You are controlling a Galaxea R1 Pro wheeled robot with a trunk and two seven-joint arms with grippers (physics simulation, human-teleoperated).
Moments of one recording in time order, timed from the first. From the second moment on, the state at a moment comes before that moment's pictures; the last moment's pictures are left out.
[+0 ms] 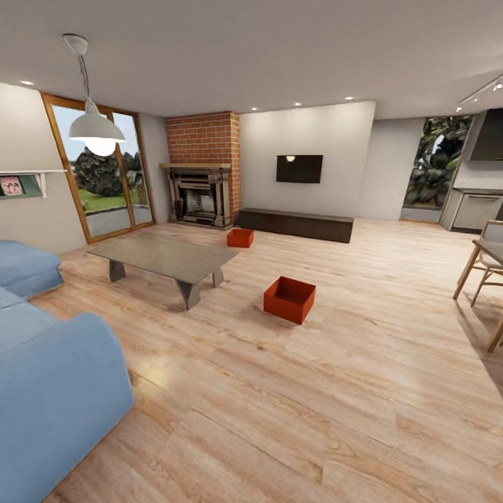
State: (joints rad) left arm 0.00 0.00 0.01 -0.03 0.06 -0.01 0.00; right arm -0.06 -0.06 0.64 0.02 -0.27 -0.15 0.00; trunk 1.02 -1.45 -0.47
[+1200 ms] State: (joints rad) left arm 0.00 0.00 0.01 -0.03 0.06 -0.01 0.00; right arm -0.06 -0.06 0.64 0.02 -0.27 -0.15 0.00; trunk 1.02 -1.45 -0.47
